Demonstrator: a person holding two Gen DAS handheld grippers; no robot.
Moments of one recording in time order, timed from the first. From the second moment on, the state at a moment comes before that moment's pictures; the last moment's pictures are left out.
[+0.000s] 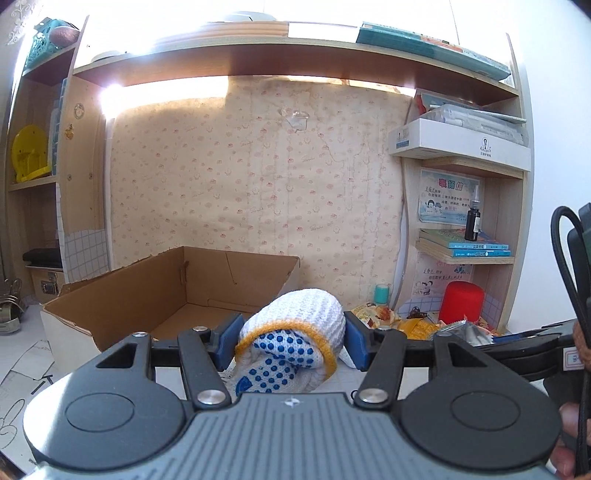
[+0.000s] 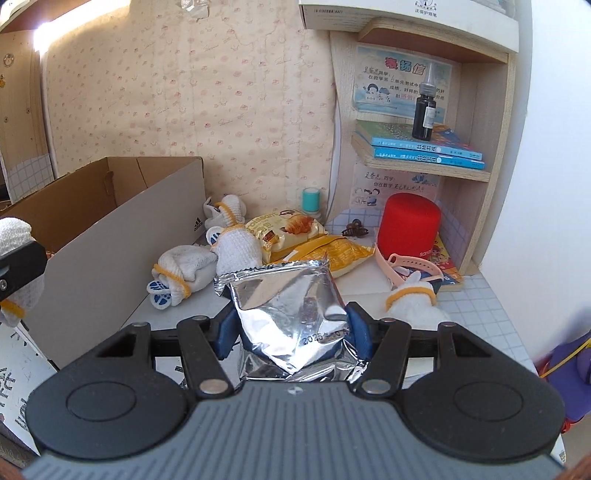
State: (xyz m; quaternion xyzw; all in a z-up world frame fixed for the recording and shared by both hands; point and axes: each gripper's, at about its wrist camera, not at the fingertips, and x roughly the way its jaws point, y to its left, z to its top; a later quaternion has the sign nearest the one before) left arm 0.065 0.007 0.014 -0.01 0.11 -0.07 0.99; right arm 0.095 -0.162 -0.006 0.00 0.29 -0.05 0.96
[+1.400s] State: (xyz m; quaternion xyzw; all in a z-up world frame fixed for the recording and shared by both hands) left arm 0.109 0.117 0.042 -0.02 0.11 0.05 0.99; right arm 0.124 -0.027 0.046 -0.05 0.22 0.11 0.97
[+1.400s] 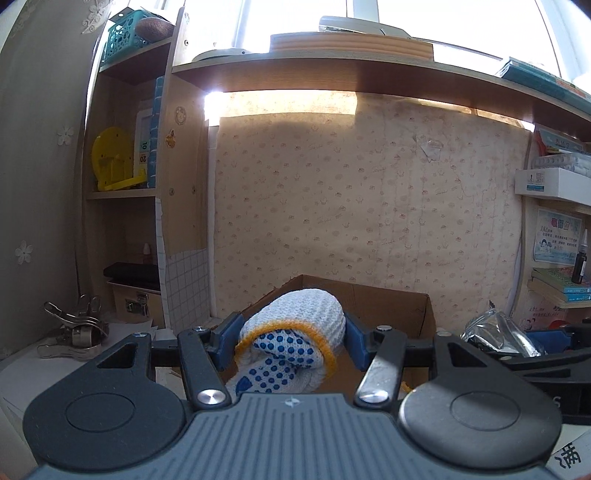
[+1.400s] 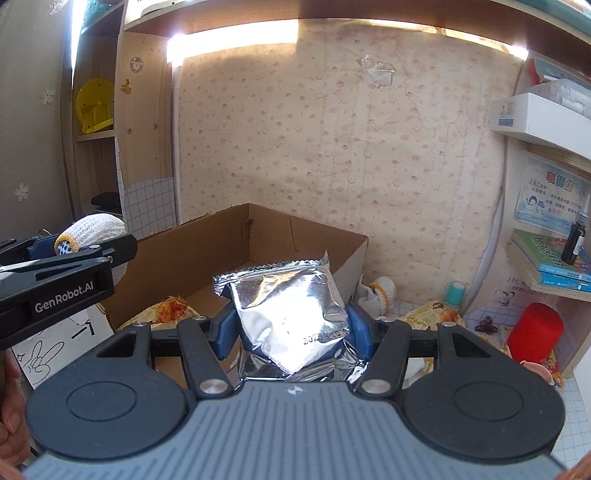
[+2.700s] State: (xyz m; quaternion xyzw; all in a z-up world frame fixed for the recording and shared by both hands) left arm 0.147 0.138 0.029 -0.01 0.14 0.07 0.99; right arm 0.203 0.020 0.023 -0.07 0.27 0.14 0.95
